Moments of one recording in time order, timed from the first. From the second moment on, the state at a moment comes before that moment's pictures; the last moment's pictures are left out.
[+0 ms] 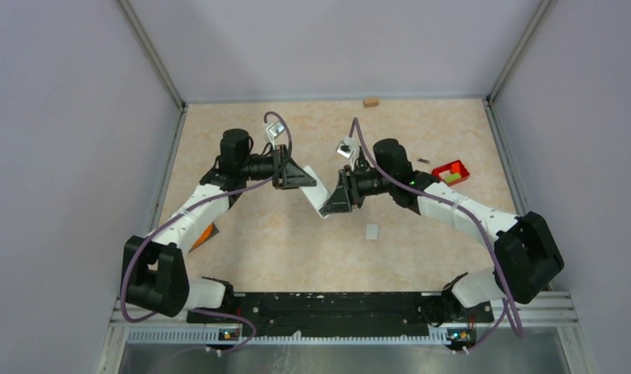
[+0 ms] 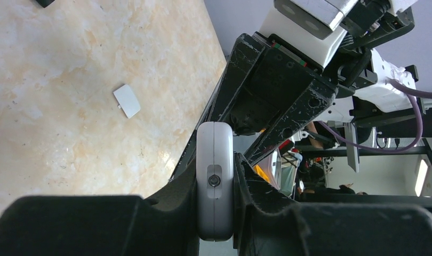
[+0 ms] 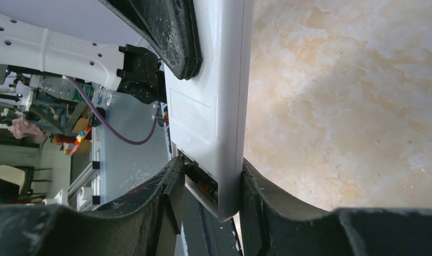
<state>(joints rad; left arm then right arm) -0.28 1.33 0.92 0.02 1.08 -0.80 0.65 1.42 0.97 -0.05 -0.85 0.40</state>
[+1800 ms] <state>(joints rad) -0.28 1.18 0.77 0.42 0.89 -0.91 0.63 1.17 0.66 0.41 -0.38 0.94</state>
